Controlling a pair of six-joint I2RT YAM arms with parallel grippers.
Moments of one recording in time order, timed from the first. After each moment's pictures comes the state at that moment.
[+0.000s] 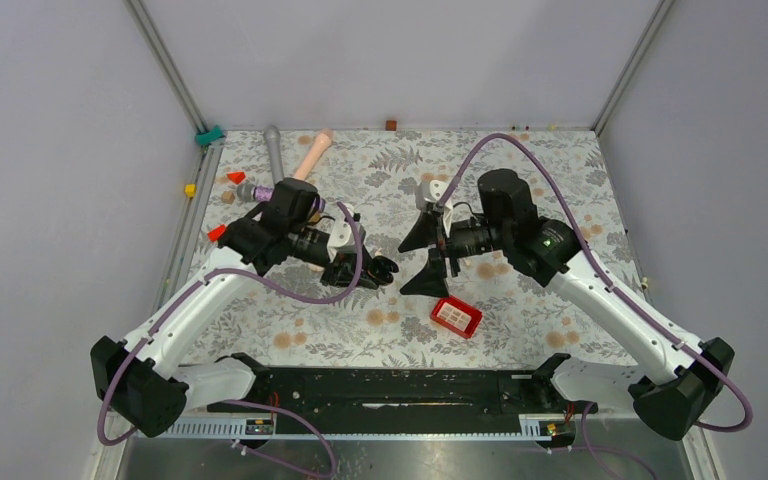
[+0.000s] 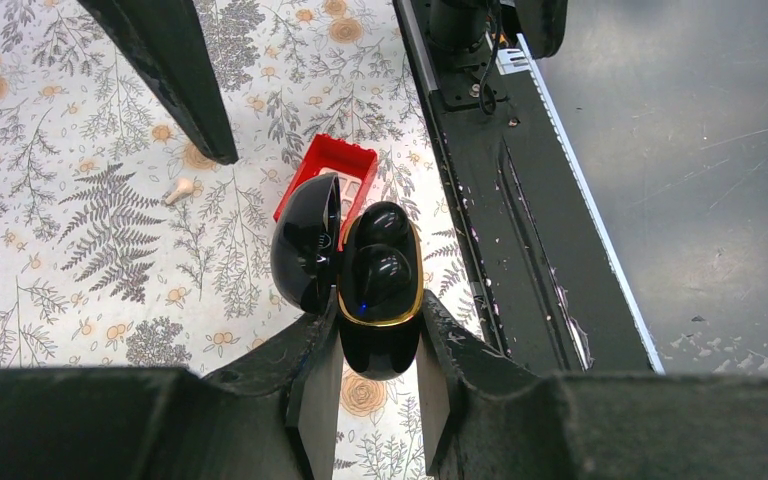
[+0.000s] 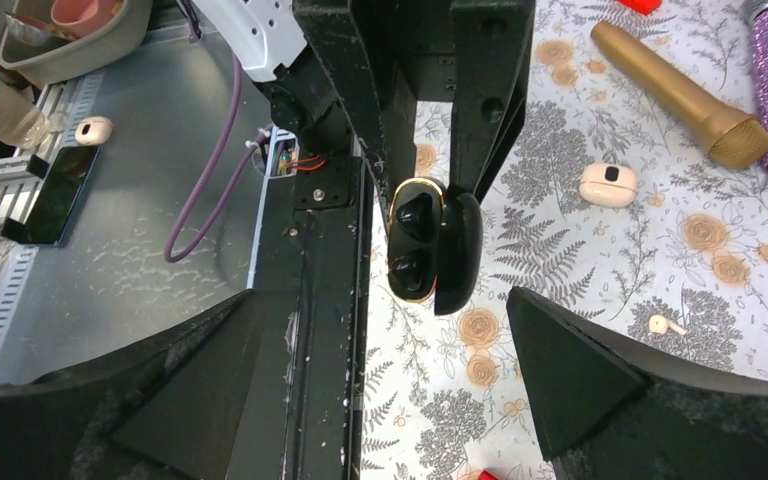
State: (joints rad) left arm -0.54 1.17 1.10 -0.71 1.12 0.73; right arm 0.69 1.16 1.18 -0.47 -0.91 -0.16
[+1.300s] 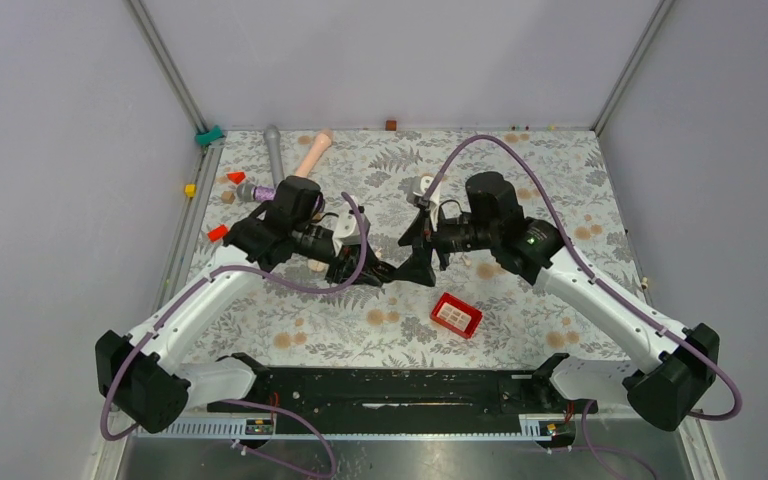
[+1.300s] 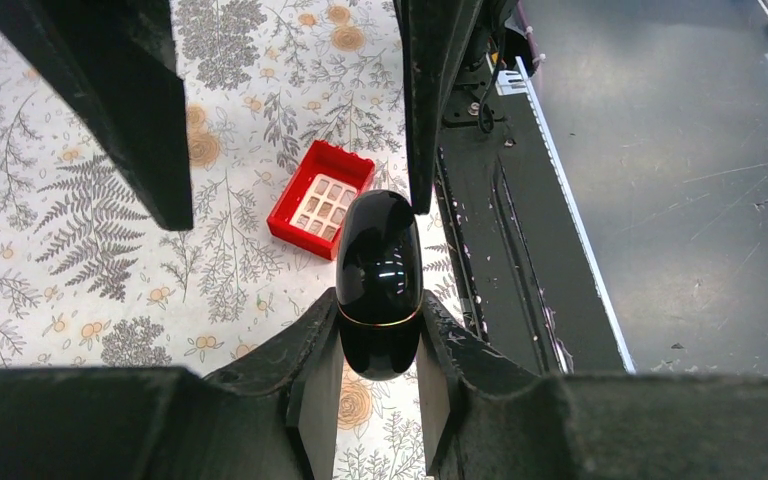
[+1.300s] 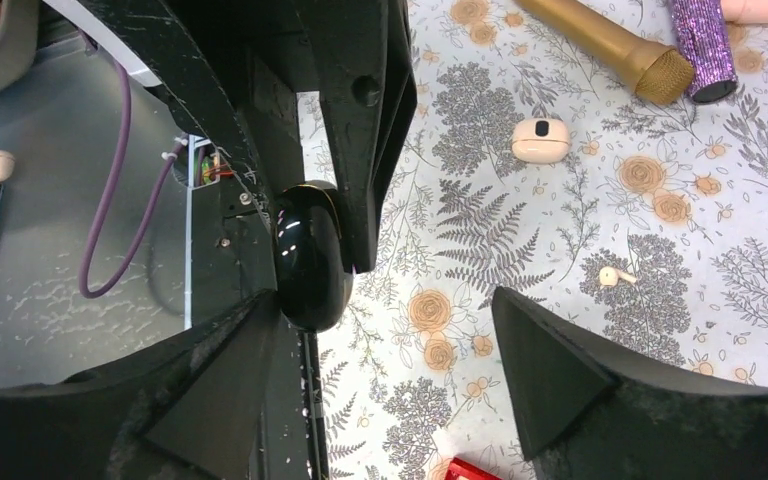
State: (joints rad) left arm -0.55 1.19 1.09 -0.62 1.13 0.60; right arm 0.70 1.21 1.13 -0.37 -0.74 -0.11
